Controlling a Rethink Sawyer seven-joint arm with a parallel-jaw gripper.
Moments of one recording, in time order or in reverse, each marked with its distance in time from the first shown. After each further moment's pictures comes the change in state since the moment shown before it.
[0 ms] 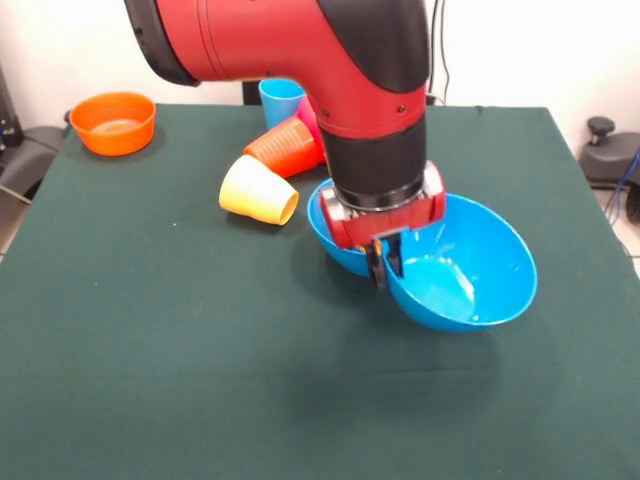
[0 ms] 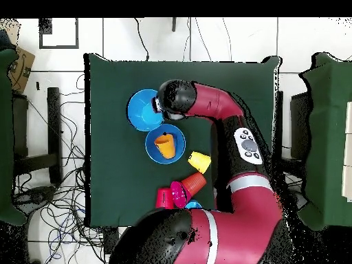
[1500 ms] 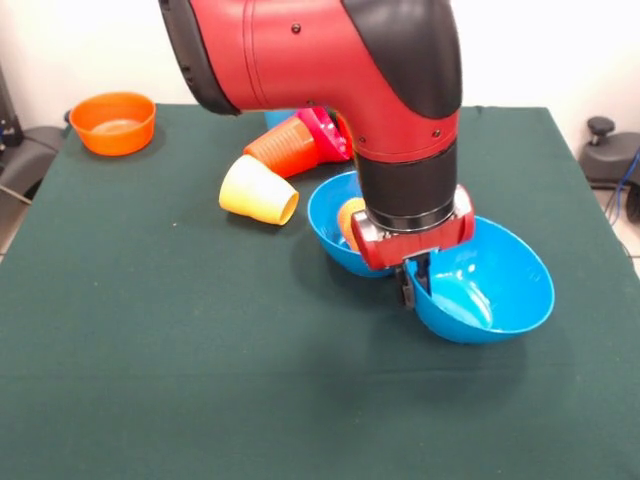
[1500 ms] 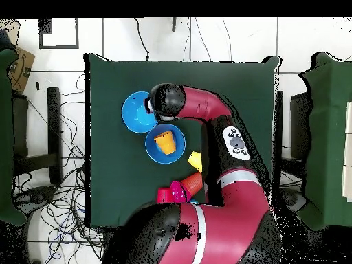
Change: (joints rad) arm 0.035 0.030 -0.002 0.000 0.003 -0.044 0.000
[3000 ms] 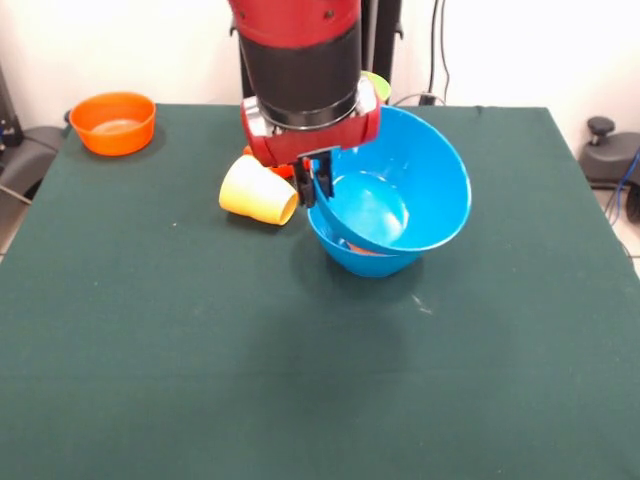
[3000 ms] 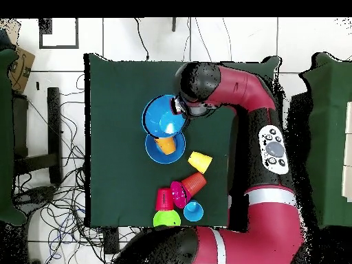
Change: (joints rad) arm -0.058 -0.119 -0.049 -0.109 -0.081 0.452 0.000
